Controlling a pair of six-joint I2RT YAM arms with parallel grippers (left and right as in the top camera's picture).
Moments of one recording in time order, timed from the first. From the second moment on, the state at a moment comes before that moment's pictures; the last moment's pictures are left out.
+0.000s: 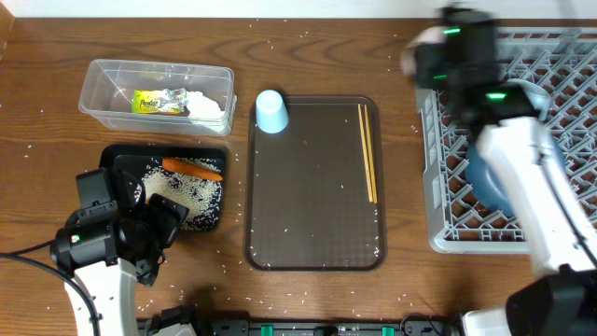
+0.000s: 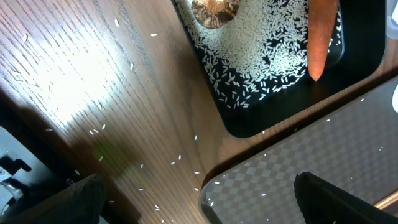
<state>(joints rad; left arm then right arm) 0.31 0.98 0.90 -1.27 0.12 -0.83 0.11 1.61 1.48 -0.53 0.12 0.20</state>
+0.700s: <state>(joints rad) 0.31 0.98 0.90 -1.27 0.12 -0.83 -0.56 1.77 1.48 -0.54 0.03 0.12</state>
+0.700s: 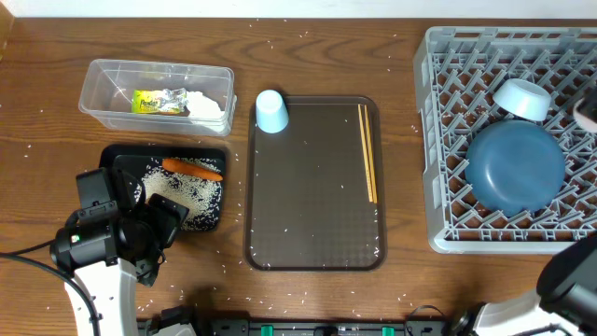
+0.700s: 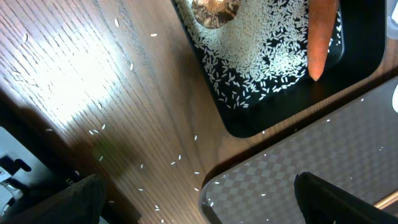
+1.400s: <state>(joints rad) 0.31 0.98 0.90 -1.27 0.12 -0.83 -0.49 1.71 1.48 -0.56 -0.04 0.13</state>
